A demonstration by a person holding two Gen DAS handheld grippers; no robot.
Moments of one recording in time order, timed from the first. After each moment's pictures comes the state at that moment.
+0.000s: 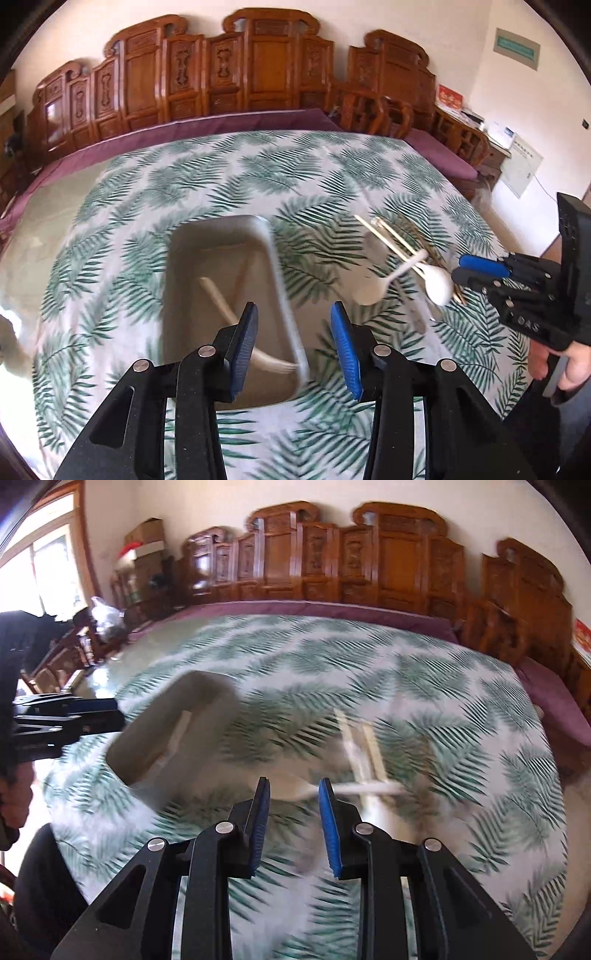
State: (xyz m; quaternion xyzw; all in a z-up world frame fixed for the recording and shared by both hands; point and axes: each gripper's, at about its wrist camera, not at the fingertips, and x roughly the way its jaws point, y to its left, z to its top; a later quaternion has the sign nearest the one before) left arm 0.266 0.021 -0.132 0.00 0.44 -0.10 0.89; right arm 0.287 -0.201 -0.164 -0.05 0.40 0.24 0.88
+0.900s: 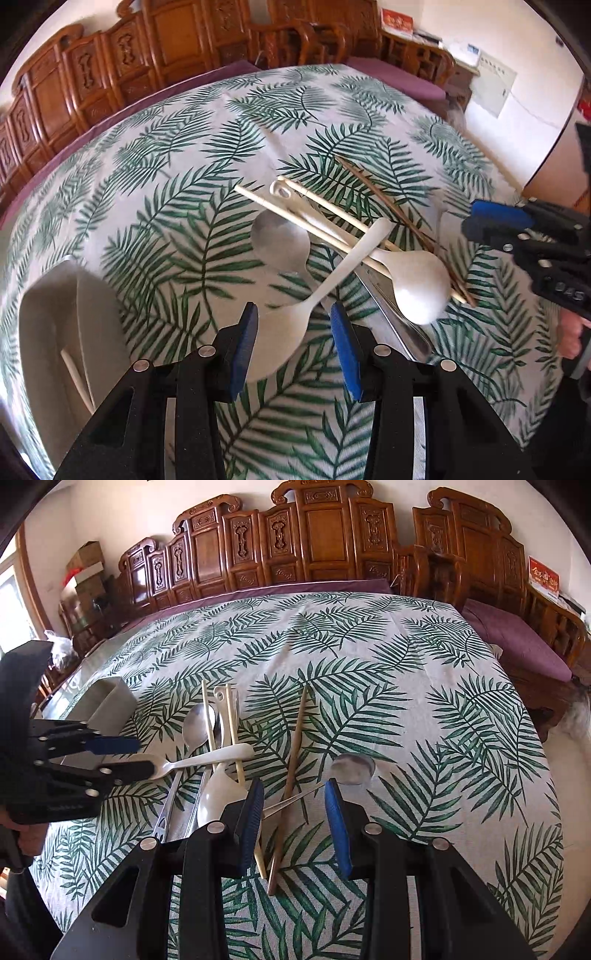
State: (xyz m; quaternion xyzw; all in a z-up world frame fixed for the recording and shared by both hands) left arm 0.353 -0.118 -0.217 0.11 0.50 -0.17 0.84; right arm 0.328 -0.296 -0.214 0.01 0.43 0.17 0.89
